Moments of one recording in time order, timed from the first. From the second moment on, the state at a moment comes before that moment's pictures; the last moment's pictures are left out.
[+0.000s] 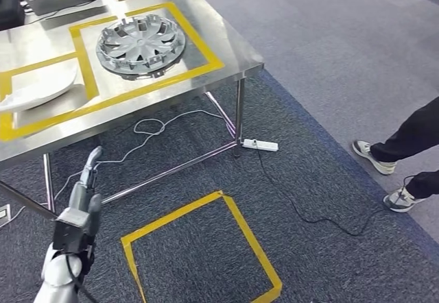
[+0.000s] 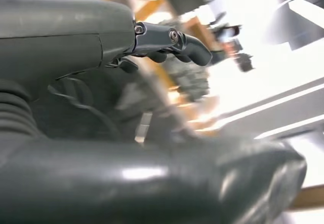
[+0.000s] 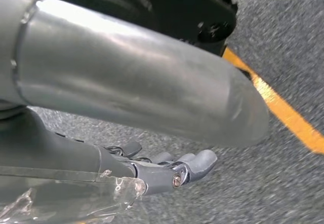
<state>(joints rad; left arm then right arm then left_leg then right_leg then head) 0.06 -0.06 -0.15 -1.48 -0.22 0.07 -0.55 -0.08 0.18 -1.09 -0.20 1.02 -0.09 -0.18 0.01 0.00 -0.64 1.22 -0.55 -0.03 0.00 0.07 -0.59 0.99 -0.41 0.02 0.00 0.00</state>
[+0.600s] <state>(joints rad) -0.19 -0.14 -0.16 -0.48 -0.36 0.32 -0.38 -0.09 0.17 -1.09 -0.20 1.06 -0.09 -0.17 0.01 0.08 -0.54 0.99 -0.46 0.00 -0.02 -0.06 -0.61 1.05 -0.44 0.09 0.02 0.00</state>
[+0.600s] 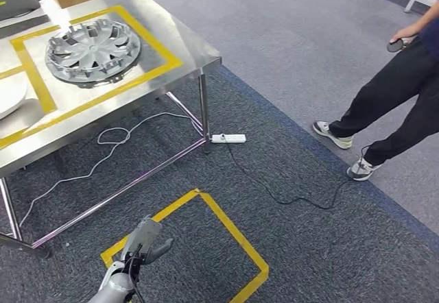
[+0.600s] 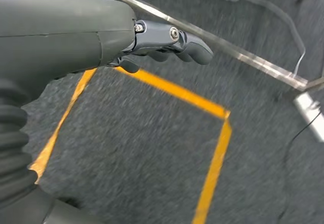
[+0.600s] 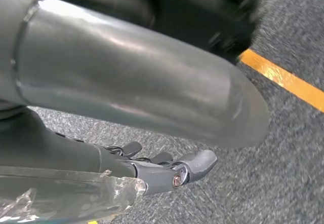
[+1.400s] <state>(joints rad) -0.23 -0.15 -0.16 -0.34 -0.36 0.33 -0.37 -0.09 0.17 -1.09 -0.20 1.06 -0.09 -0.17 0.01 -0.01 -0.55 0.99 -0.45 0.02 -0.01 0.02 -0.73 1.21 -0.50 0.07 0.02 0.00</state>
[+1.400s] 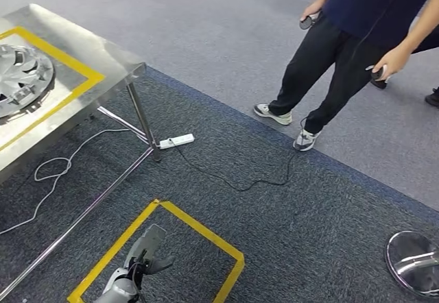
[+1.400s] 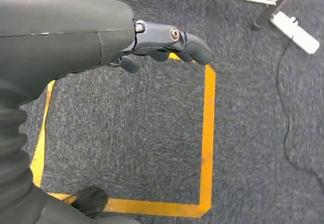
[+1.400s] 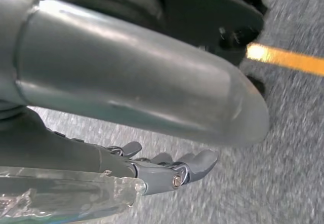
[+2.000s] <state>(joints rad) -0.23 -0.15 -0.16 -0.33 -0.36 0.33 -0.37 -0.09 0.17 -1.09 -0.20 1.07 -0.09 -0.17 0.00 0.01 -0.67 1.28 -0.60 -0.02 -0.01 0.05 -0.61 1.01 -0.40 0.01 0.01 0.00</state>
